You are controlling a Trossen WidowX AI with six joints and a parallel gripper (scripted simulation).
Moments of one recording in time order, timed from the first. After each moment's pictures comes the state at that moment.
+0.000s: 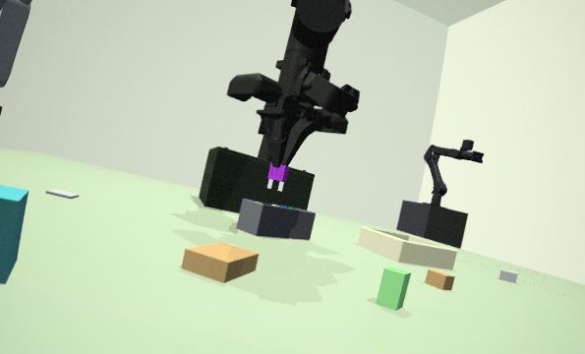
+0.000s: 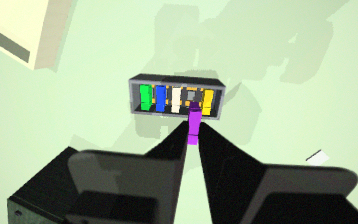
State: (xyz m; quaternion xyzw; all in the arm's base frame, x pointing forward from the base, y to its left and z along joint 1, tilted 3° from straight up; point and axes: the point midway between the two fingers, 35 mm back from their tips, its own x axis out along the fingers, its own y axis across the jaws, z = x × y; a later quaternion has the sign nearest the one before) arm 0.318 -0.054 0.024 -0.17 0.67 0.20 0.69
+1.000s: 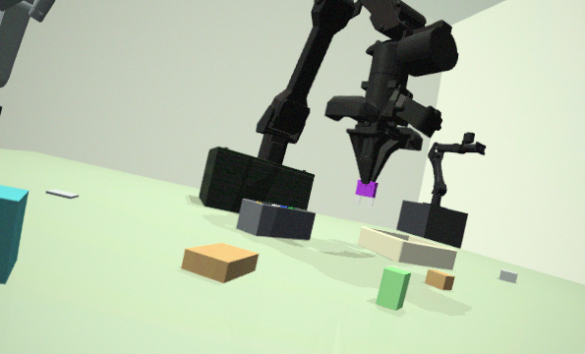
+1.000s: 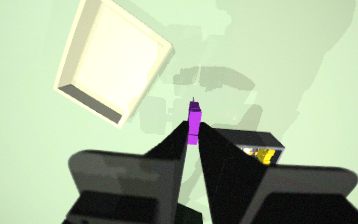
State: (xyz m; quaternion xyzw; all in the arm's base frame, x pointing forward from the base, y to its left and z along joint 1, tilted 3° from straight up) arm 0.332 0.074 0.037 -0.17 0.66 0.20 0.70
